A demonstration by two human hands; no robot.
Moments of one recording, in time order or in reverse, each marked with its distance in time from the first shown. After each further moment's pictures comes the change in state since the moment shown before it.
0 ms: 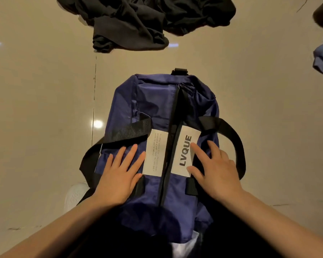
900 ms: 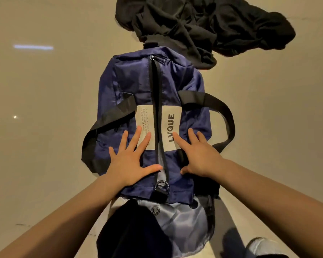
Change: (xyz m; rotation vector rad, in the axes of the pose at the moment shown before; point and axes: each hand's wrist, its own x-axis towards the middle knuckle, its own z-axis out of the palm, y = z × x) left_hand 0.036 -0.085 -0.042 -0.267 -0.017 -0.349; right_hand 0.129 -0.121 -0.024 -0.135 -0.251 -0.395
